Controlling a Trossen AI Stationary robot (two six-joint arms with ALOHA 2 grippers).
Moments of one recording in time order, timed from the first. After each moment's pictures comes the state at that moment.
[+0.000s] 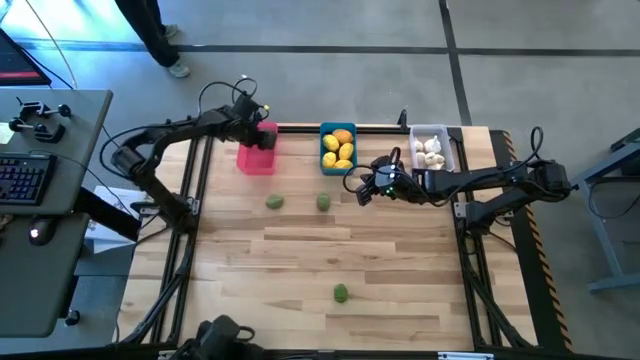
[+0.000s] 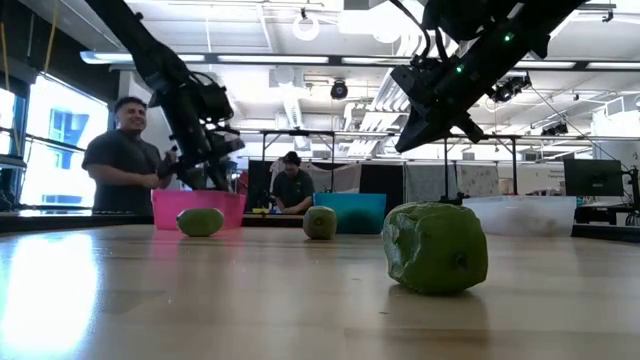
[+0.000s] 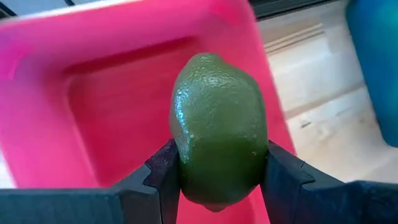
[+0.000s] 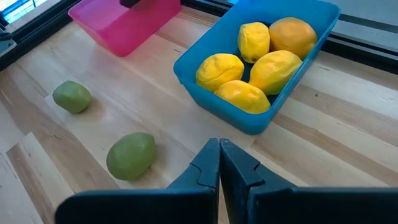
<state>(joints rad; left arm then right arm) 0.92 1.61 0.96 -0.44 0.10 -0.35 -0.11 1.34 0.75 -0.13 0.45 0.63</state>
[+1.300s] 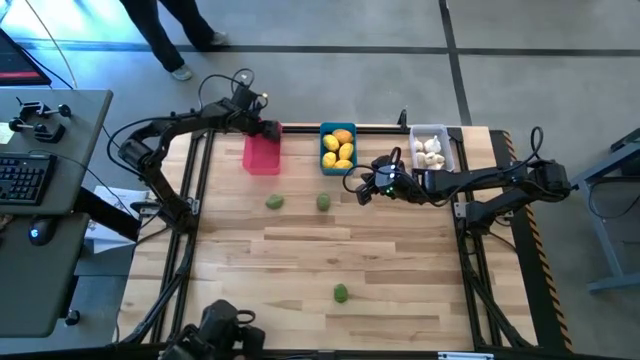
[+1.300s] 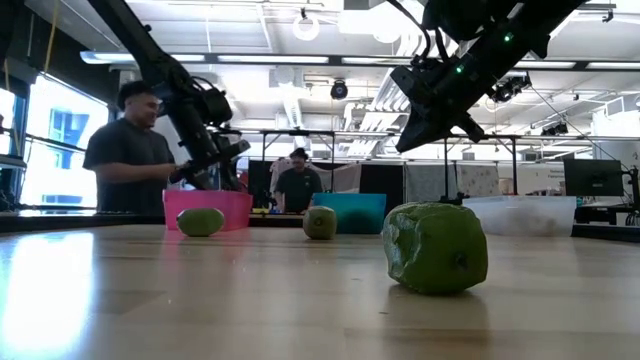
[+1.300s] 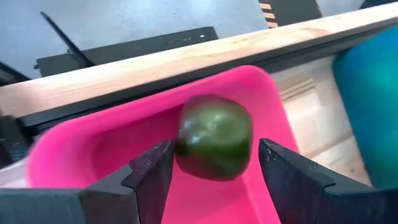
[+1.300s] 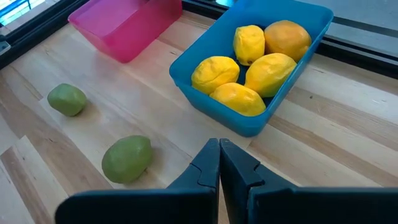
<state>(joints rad) 0.99 1.70 1.03 -0.33 0.16 -0.33 -0.11 1.34 0.75 -0.13 0.47 0.63</state>
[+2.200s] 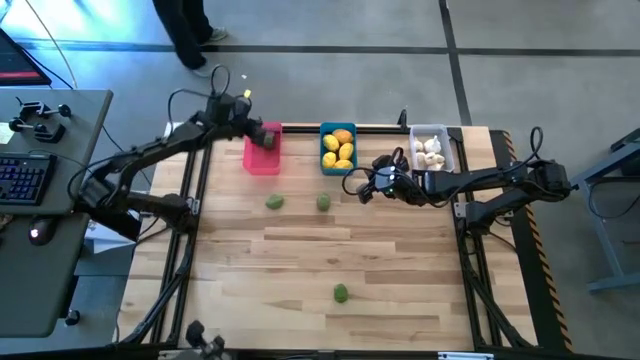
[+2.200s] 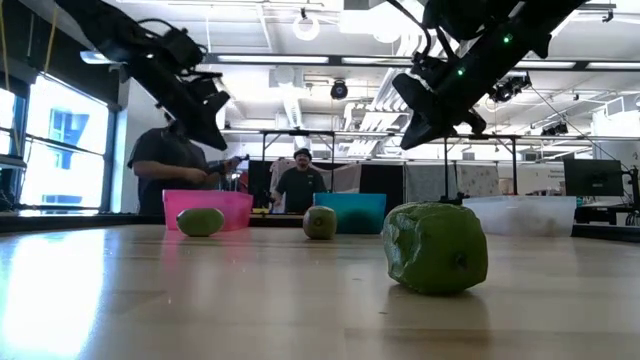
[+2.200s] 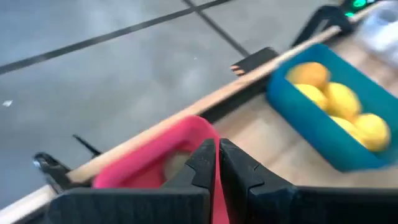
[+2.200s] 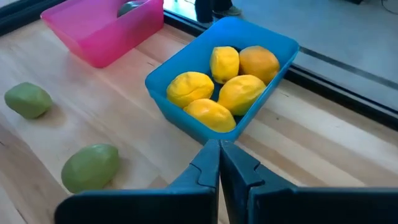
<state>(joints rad) 0.92 1.28 0.80 -0.14 0.08 -0.07 -0.10 1.34 0.75 -0.14 0.59 0.53</state>
